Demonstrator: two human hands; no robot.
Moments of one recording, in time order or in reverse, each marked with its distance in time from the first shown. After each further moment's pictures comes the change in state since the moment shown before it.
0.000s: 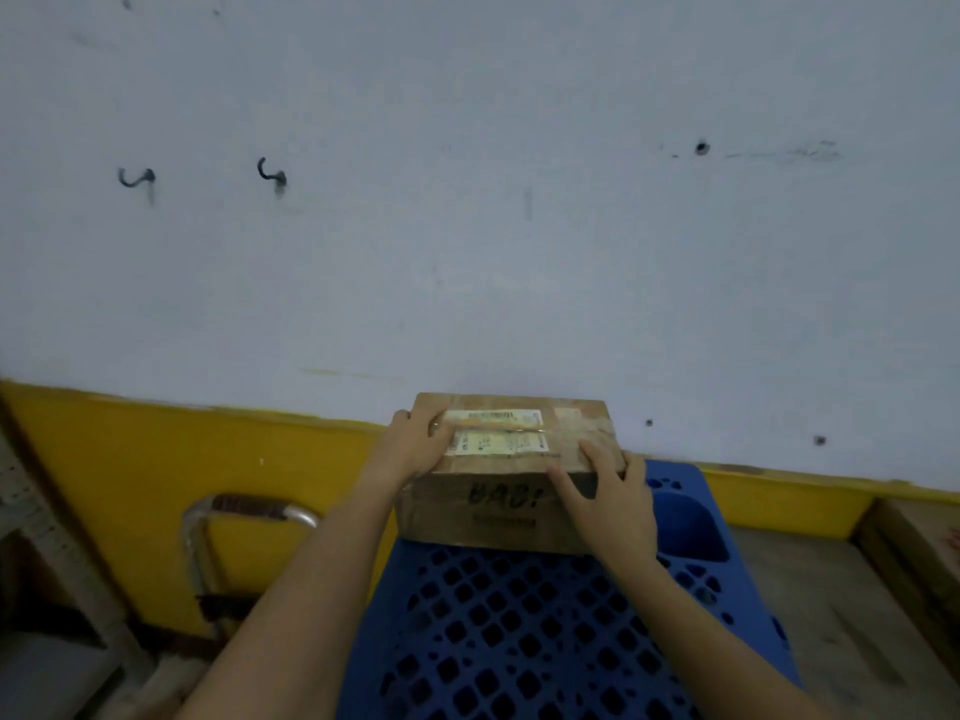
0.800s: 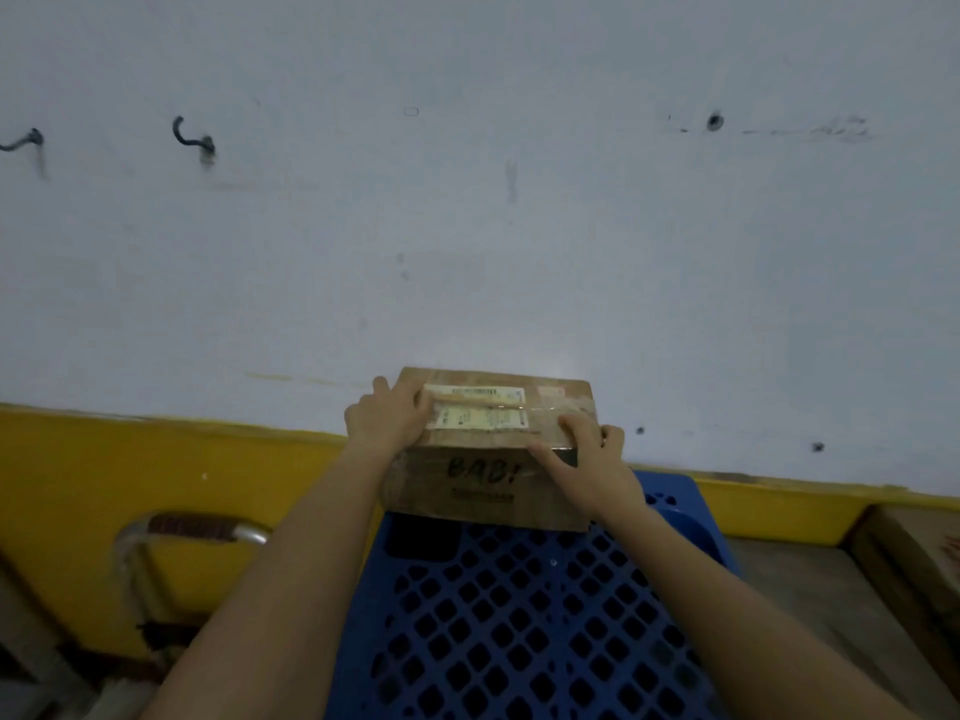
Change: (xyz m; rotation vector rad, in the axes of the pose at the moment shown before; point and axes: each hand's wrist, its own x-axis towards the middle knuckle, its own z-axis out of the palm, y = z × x) left_hand 0.061 0.020 -0.004 0.319 0.068 -0.032; right_hand 0.082 0.000 0.007 -0.038 -0.186 -0.006
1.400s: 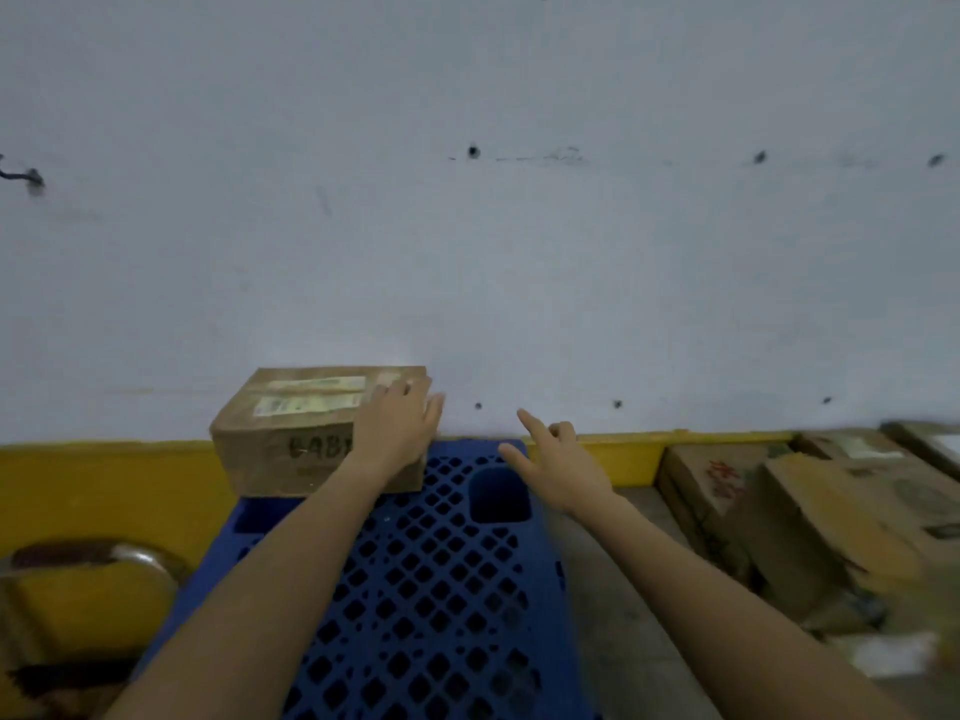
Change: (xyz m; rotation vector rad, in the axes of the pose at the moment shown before) left_hand -0.110 0.183 0.017 -0.065 0.096 0.322; right_hand -0.087 0.116 -0.118 -0.156 0.003 -0.073
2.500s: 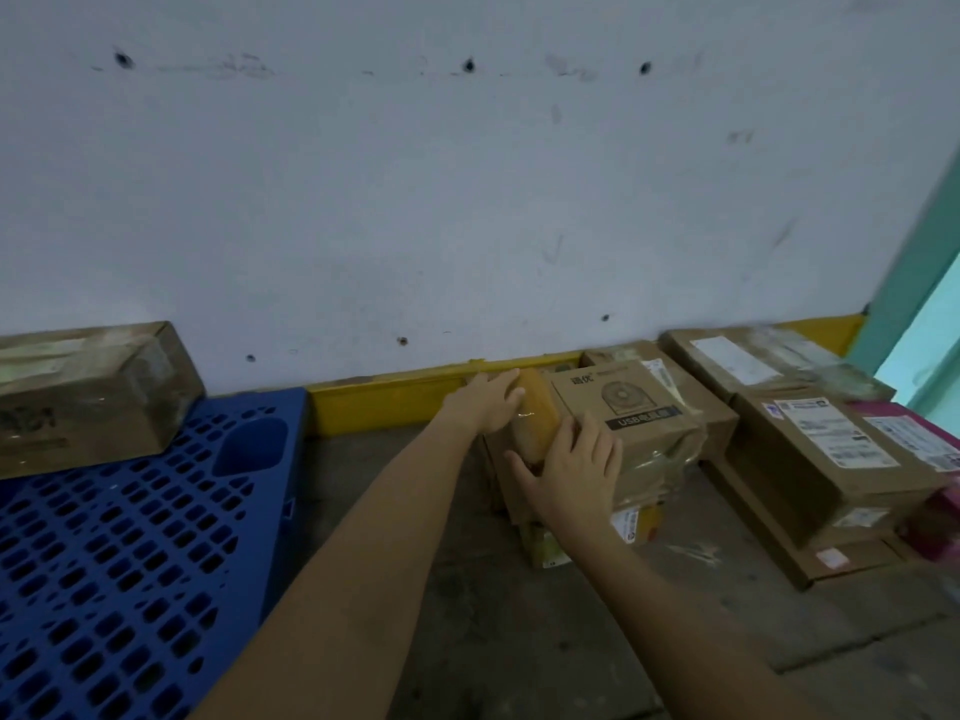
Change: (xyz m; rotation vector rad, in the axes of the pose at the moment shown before) left_hand -0.011 0.355 0.160 -0.123 -0.518 0.221; right_hand -0.140 0.250 -0.078 -0.297 0.412 0.391
